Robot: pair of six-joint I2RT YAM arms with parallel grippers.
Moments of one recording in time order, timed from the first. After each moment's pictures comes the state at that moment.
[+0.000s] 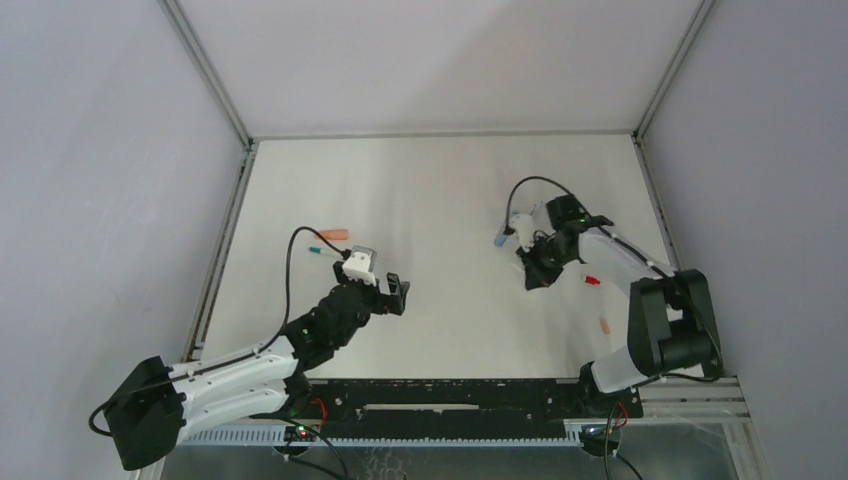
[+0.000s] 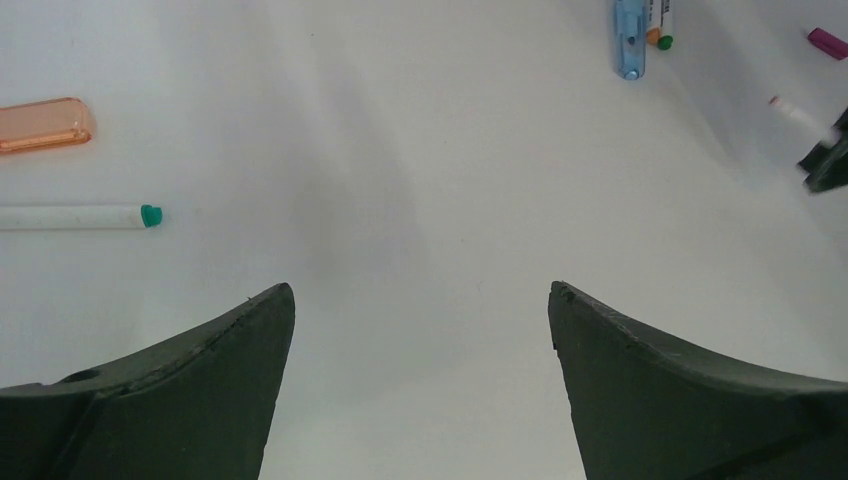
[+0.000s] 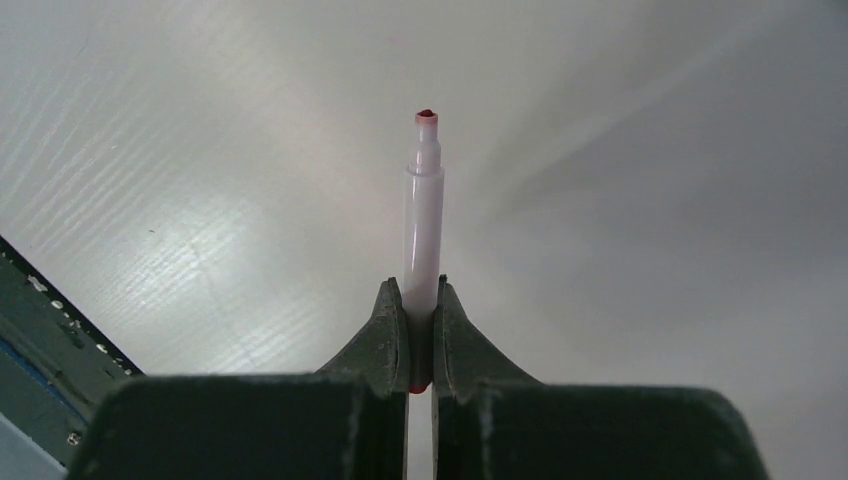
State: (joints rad) left arm -0.90 0.88 0.26 0.28 -0.46 -0.36; right arm 0.25 1.52 0.90 -0.69 -0.42 -0.60
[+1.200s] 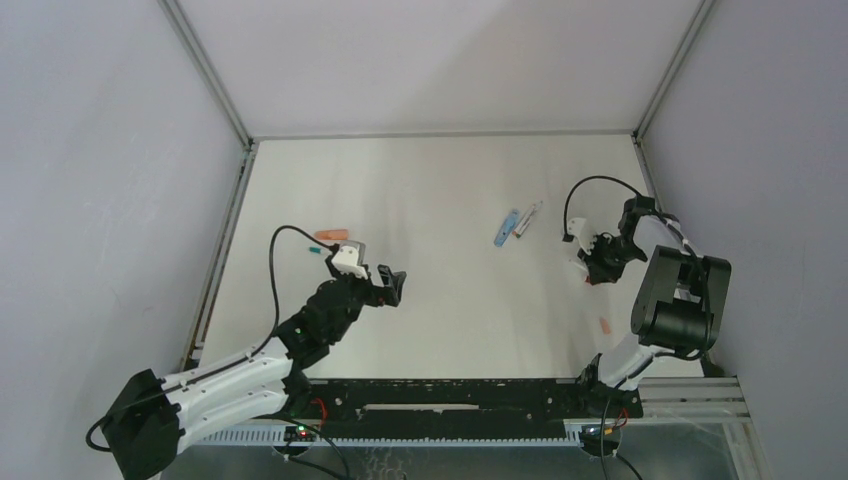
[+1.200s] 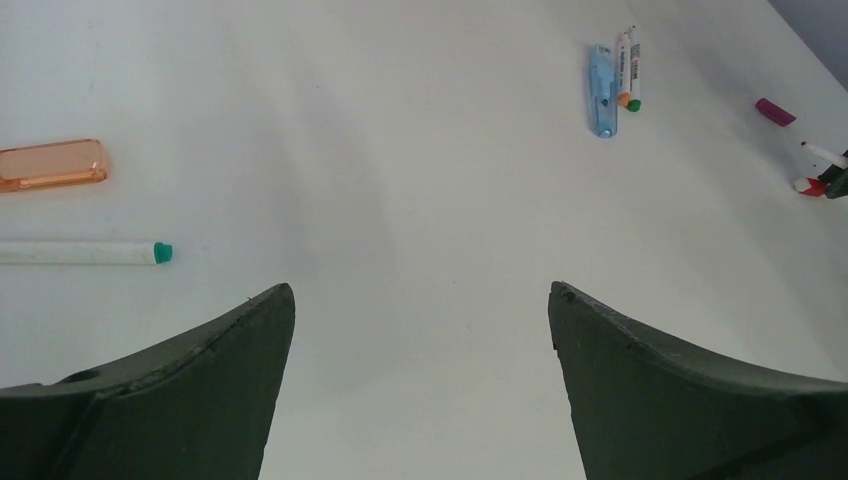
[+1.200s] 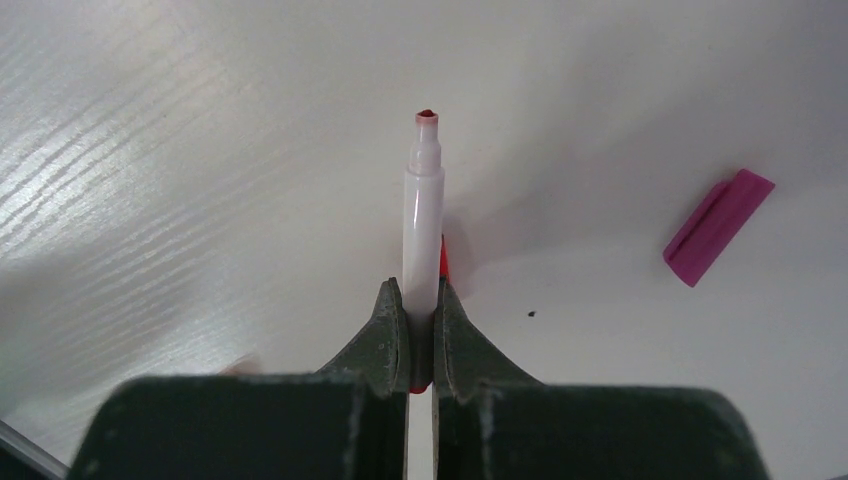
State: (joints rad) left arm -0.83 0.82 0.26 0.32 -0.41 -0.37; right arm -0.29 1.62 0.98 -0.82 -0.40 -1.33
